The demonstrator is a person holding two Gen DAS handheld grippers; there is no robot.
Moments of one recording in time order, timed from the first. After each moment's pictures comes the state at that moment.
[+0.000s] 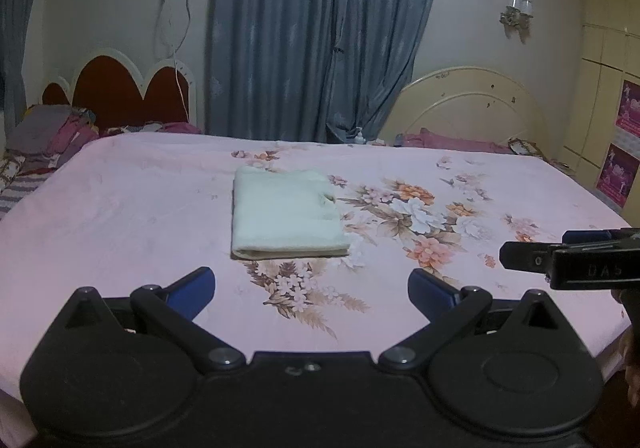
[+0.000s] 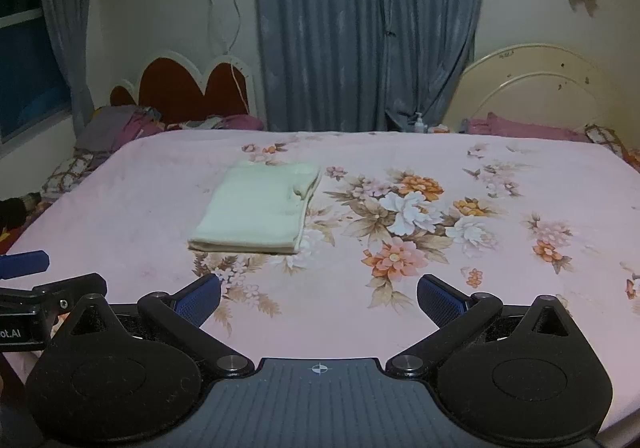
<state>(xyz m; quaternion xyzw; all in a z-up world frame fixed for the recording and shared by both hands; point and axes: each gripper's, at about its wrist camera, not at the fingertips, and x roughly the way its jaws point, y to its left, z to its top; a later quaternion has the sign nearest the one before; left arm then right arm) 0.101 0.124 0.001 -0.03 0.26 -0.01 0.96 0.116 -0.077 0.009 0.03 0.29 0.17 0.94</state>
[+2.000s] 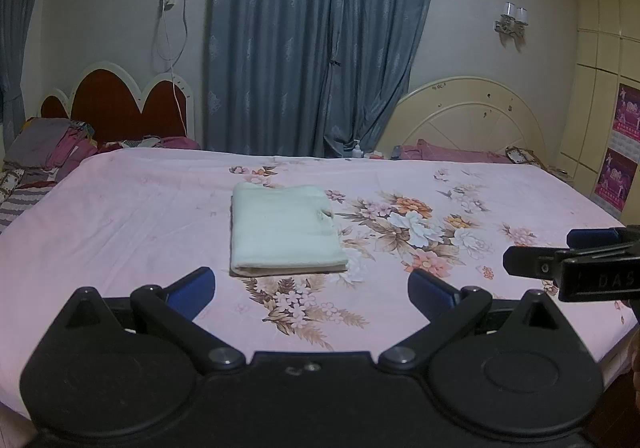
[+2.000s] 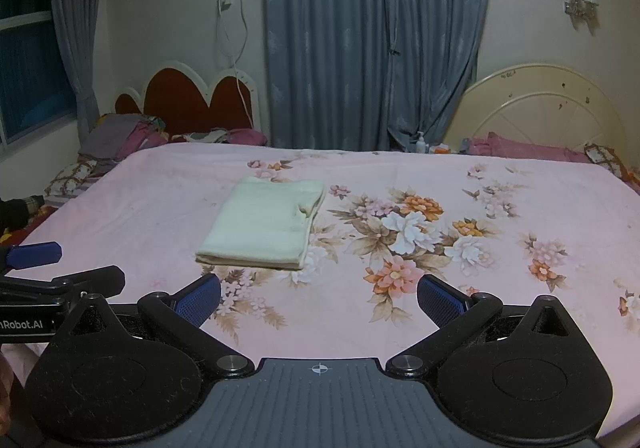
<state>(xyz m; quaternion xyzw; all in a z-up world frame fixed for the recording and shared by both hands) 0.099 0.127 0.009 -0.02 0.24 -0.01 0.97 0.107 -0.081 0.021 0.02 0.27 0.18 0.95</state>
